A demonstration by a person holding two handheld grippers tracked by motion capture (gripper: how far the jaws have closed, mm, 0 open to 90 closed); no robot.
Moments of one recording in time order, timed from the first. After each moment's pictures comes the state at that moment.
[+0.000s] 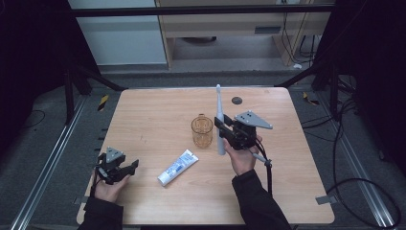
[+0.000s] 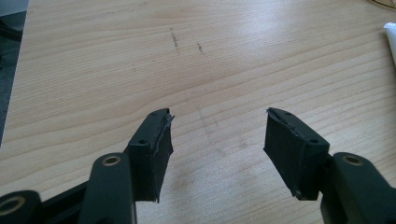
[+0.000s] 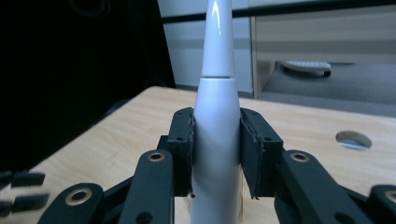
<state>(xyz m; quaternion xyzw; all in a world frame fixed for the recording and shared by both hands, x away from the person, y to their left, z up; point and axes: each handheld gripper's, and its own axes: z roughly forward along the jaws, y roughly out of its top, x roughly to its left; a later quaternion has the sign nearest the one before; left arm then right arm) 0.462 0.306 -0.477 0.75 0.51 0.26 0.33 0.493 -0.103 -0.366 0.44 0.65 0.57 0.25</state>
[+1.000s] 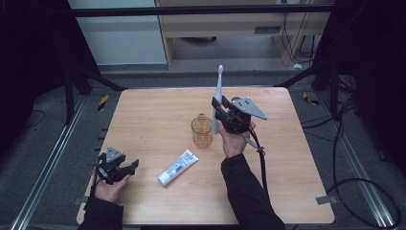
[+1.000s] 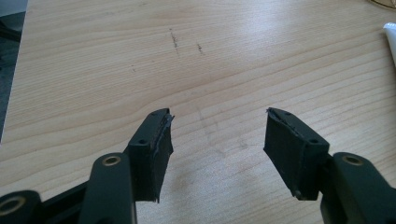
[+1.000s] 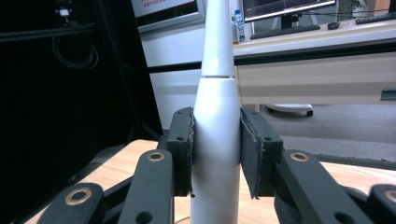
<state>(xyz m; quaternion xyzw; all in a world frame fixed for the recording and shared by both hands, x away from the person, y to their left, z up) 0.463 0.306 -0.477 0.75 0.50 0.26 0.33 0.530 -0.089 -0.356 0.44 0.58 0.62 0.31</state>
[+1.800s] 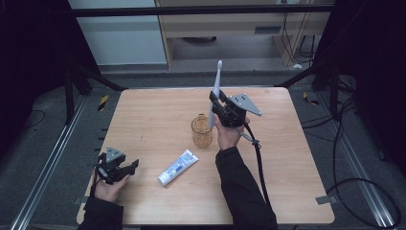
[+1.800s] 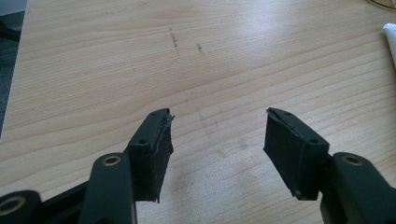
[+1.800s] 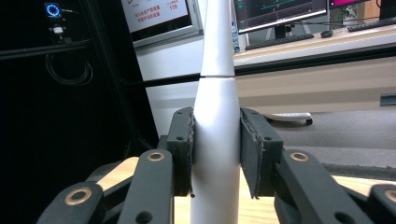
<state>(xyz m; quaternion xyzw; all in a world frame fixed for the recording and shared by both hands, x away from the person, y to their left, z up) 0.463 0.306 -0.477 0.75 0.50 0.26 0.34 0.557 -0.079 -0.367 0.44 0.55 0.63 0.31</state>
